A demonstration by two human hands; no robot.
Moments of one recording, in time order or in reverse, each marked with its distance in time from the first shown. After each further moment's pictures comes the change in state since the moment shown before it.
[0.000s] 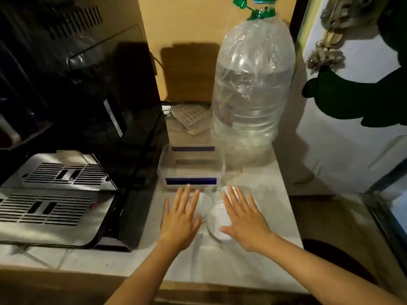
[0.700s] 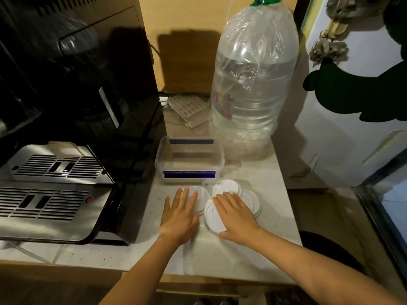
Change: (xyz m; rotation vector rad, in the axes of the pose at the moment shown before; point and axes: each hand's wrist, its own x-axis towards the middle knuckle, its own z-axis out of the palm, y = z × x) left_hand 0.010 -0.006 0.023 -0.019 -0.203 0.020; right_hand 0.007 -0.013 0.010 0.064 -0.198 -0.170
